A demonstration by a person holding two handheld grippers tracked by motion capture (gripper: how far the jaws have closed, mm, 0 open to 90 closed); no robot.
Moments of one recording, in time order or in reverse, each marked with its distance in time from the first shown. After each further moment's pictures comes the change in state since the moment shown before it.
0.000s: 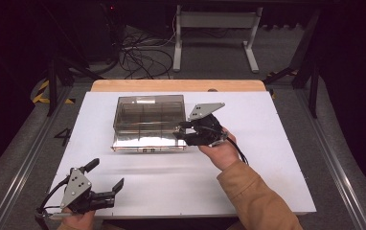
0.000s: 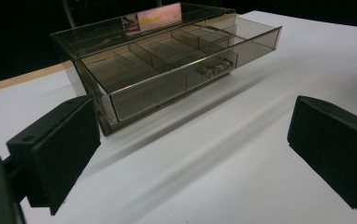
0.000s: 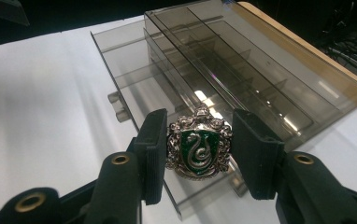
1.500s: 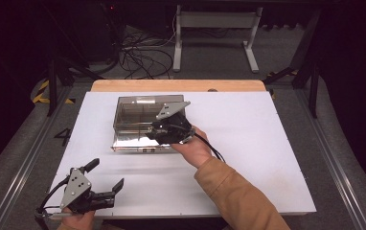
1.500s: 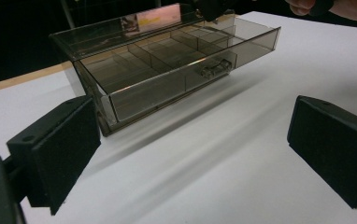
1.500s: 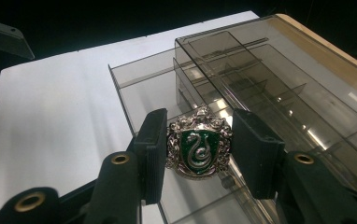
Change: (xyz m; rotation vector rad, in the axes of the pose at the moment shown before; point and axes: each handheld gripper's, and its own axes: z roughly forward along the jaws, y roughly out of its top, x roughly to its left) left arm 0.000 0.000 0.000 -0.005 -0.003 0.000; right arm 0.020 0.030 0.070 -0.010 0.078 -0.015
